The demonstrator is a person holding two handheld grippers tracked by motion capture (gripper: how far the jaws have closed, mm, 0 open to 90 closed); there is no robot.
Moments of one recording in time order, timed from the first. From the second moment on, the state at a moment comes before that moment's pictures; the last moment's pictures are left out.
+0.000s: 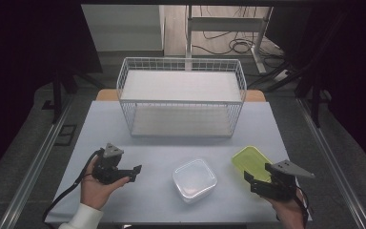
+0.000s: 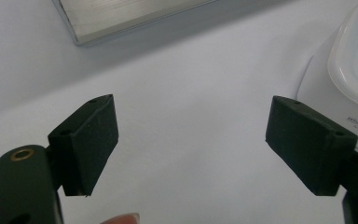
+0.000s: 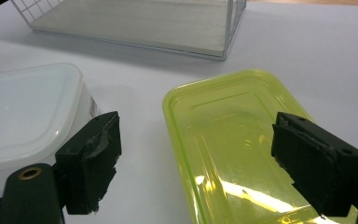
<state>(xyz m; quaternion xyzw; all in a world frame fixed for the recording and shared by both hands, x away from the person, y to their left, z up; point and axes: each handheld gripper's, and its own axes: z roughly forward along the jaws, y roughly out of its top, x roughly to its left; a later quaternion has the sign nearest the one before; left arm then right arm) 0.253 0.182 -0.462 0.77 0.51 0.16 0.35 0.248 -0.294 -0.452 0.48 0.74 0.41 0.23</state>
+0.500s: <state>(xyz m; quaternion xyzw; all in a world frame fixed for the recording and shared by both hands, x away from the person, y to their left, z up) 0.253 0.185 -0.458 0.77 0.51 0.16 0.36 0.252 -0.295 -0.449 0.48 0.76 0.39 0.21</state>
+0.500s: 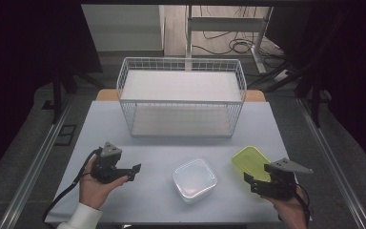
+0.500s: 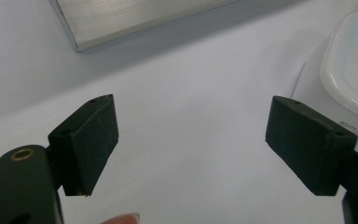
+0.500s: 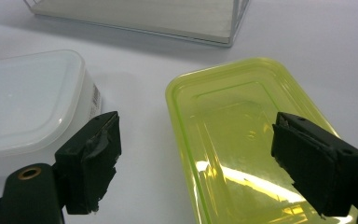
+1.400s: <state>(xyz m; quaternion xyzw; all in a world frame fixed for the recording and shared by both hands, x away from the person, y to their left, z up) 0.255 0.182 -0.461 0.78 0.50 0.15 0.35 0.248 -0.321 -0.438 0.53 0.76 0.34 0.19</state>
